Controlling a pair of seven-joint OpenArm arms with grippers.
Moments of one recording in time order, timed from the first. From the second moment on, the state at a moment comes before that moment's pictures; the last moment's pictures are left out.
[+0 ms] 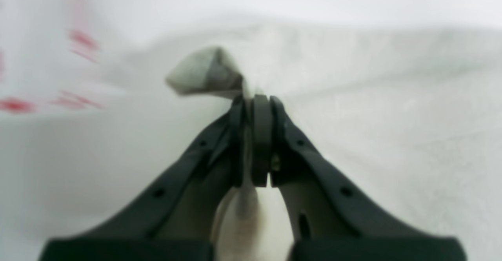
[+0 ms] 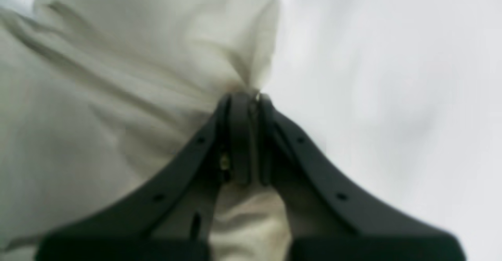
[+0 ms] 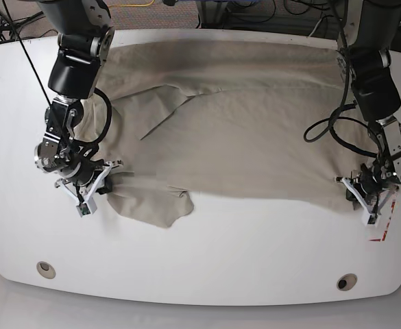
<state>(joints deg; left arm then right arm) -28.0 -18.2 -22.5 56.0 0.2 -36.8 42.4 20.4 10.2 19.7 67.2 3.4 41.0 -44.7</state>
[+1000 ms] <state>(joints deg) -6.8 -16.7 -22.5 91.0 -0.3 -43.1 52.0 5.2 7.0 21.0 104.4 4.6 41.3 -64.8</state>
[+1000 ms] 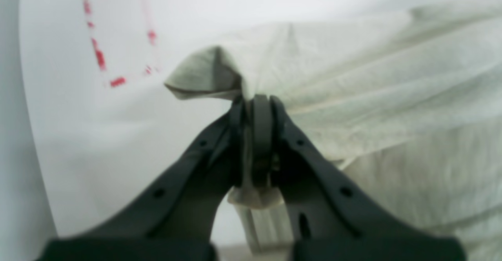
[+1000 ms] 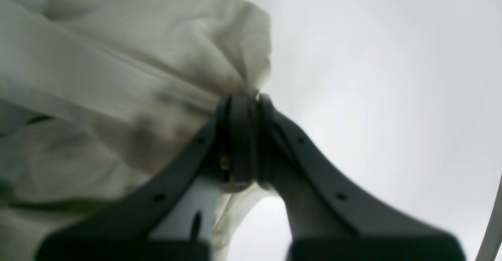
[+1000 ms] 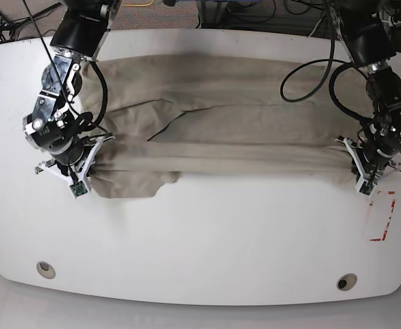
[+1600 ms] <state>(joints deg) 4.8 -17.9 -27.1 96.2 -0.5 -43.4 51.9 -8.2 2.1 23.1 110.3 4.7 41.1 -67.0</state>
